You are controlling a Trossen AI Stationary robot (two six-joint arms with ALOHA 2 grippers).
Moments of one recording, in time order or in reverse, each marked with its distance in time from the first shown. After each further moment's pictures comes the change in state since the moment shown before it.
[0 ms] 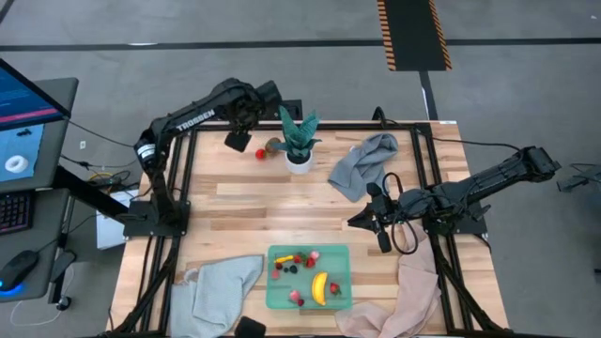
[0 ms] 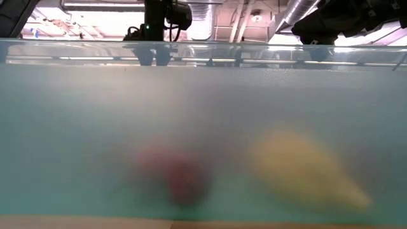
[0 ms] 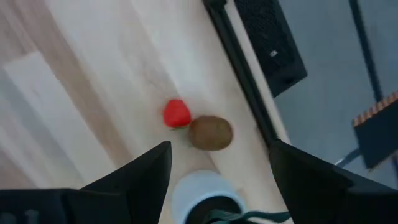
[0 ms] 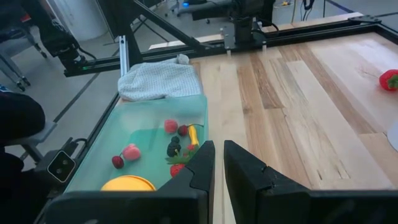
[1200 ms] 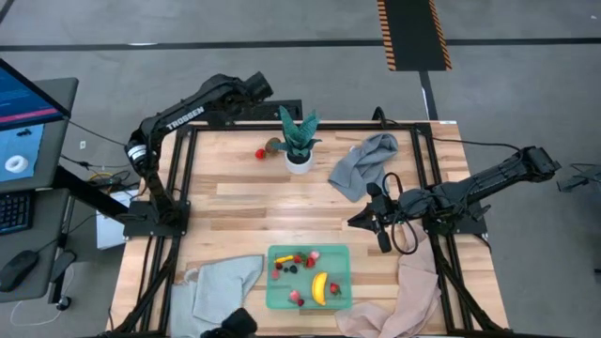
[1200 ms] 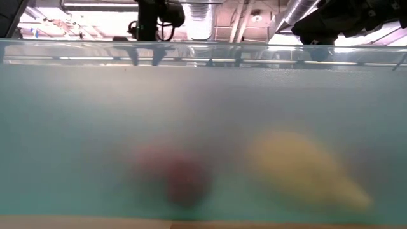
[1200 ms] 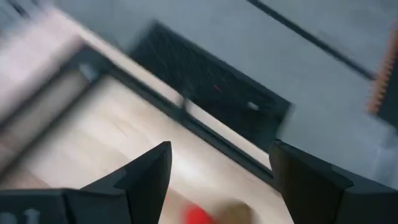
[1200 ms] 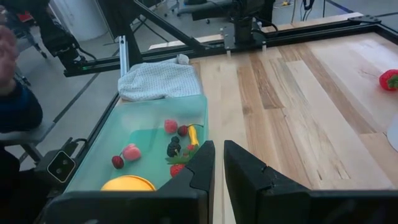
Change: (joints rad) left arm 0.066 -0.070 -0.064 0.076 -0.318 0.601; right arm 0.000 0.000 0.000 0.000 0.000 0.000
